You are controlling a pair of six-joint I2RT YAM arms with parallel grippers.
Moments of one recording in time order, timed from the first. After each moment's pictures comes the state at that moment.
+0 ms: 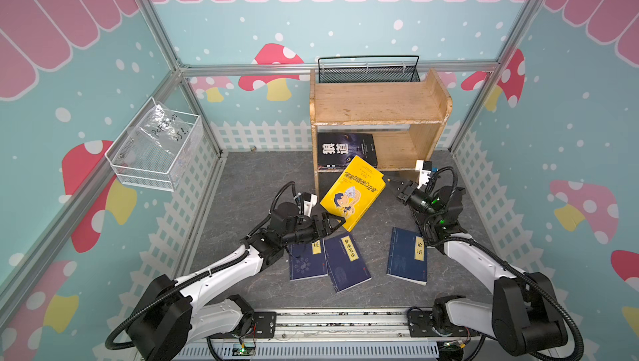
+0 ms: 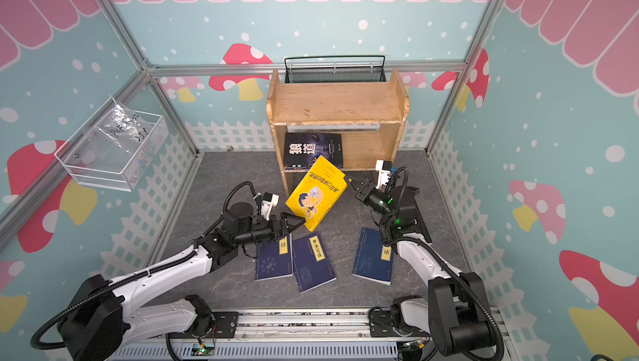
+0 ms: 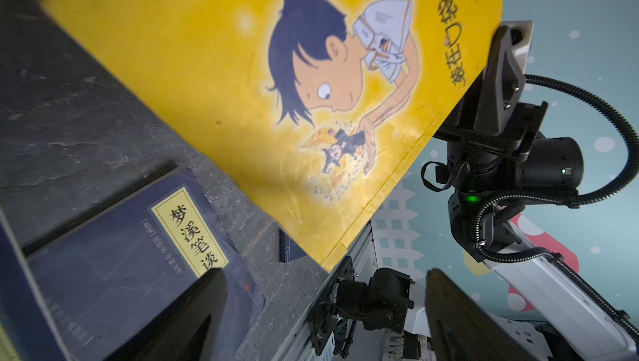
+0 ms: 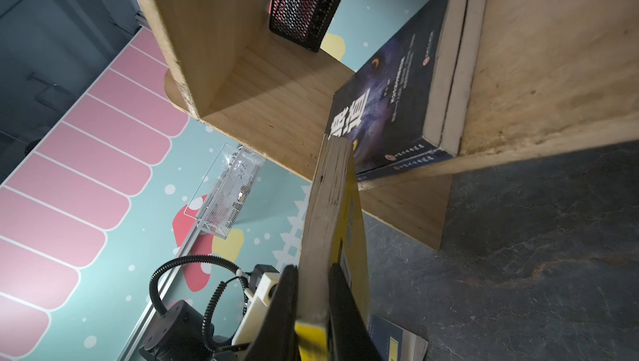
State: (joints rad) left arm -0.66 1.21 0.62 0.23 0.47 -1.06; right arm 0.16 1.22 0.61 0.74 -0.66 1.11
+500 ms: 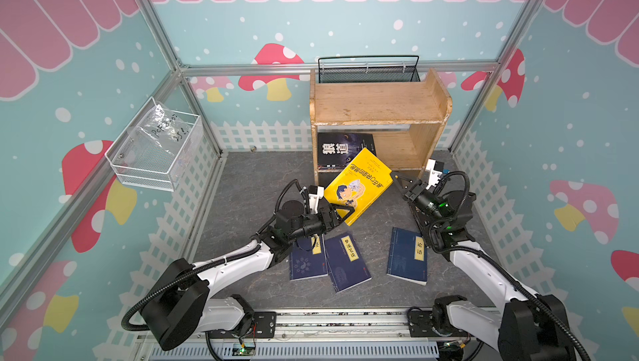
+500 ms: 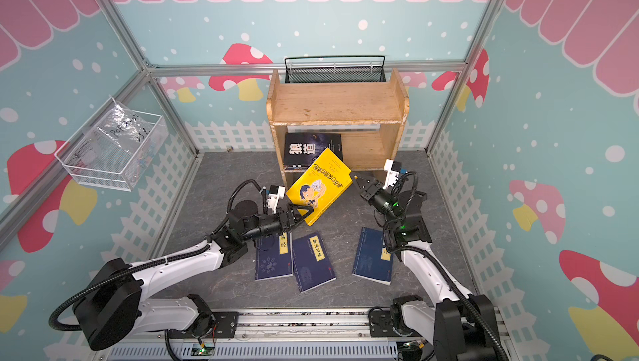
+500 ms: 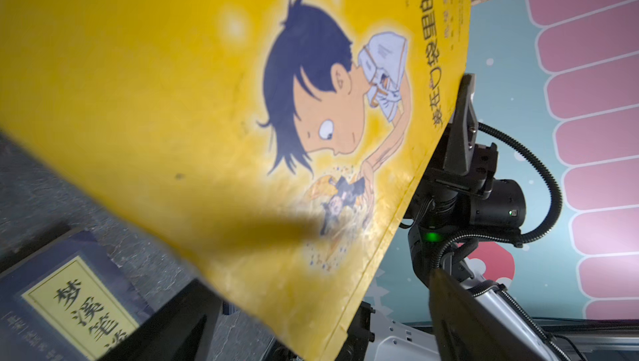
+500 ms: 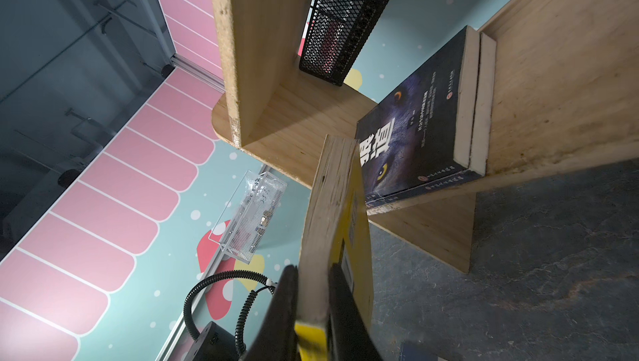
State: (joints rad) left arm -0.68 1.31 0.65 0.51 0.46 -1.16; right arm 0.16 1.10 0.58 0.74 -0.58 1.21
